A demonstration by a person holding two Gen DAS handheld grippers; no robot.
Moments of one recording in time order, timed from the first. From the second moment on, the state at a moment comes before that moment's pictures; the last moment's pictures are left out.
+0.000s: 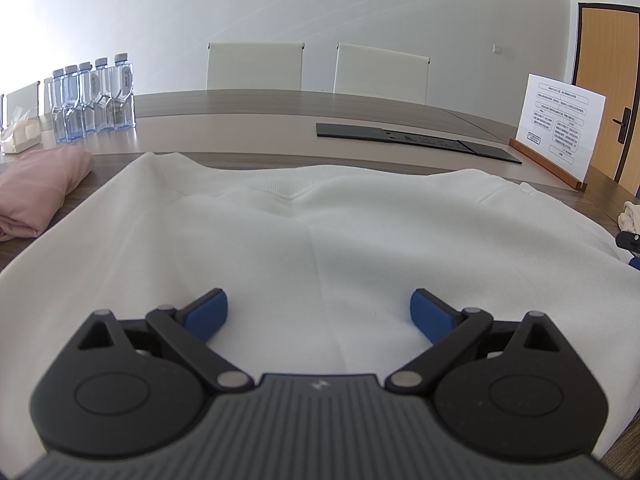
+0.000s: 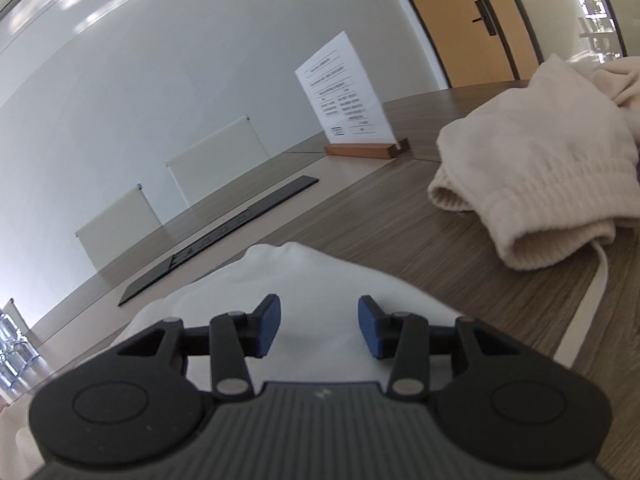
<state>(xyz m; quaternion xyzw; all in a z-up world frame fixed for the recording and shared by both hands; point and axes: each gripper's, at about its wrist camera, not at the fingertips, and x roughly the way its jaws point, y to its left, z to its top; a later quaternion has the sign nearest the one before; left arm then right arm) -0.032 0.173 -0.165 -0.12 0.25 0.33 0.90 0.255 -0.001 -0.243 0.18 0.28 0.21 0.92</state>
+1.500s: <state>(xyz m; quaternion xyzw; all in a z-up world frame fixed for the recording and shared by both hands) -0.123 0.204 -0.150 -0.04 0.26 0.19 0.95 0.277 -0.053 -0.221 0.15 0.28 0.36 0.88</state>
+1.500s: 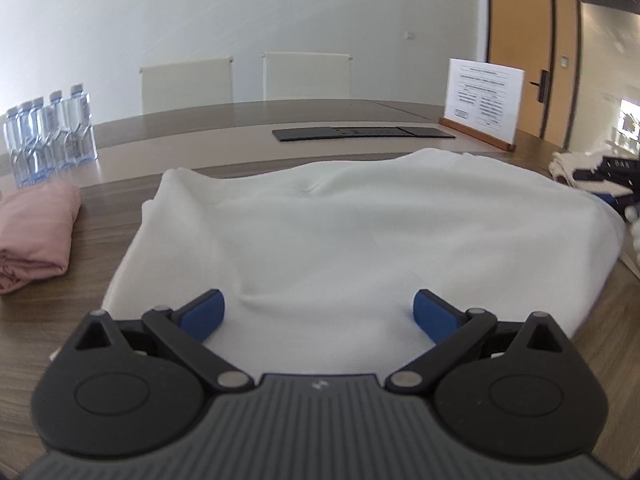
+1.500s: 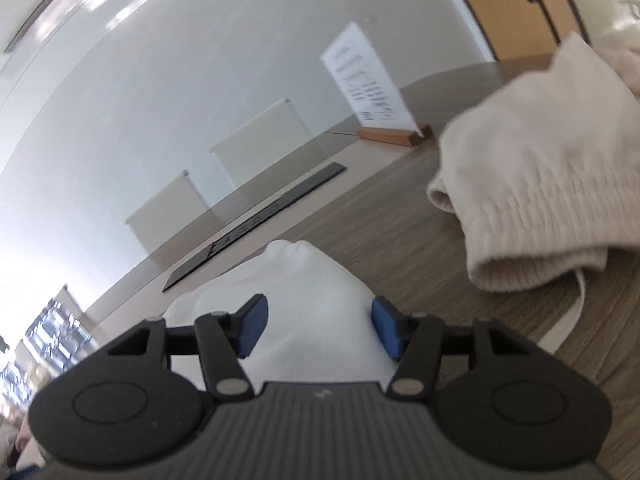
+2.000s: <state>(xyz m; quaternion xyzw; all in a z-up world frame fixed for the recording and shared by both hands) -0.169 0.162 -0.169 0.35 0.37 0.07 0.86 0.184 -0.065 -0.192 -0.47 0.09 0.54 0.69</state>
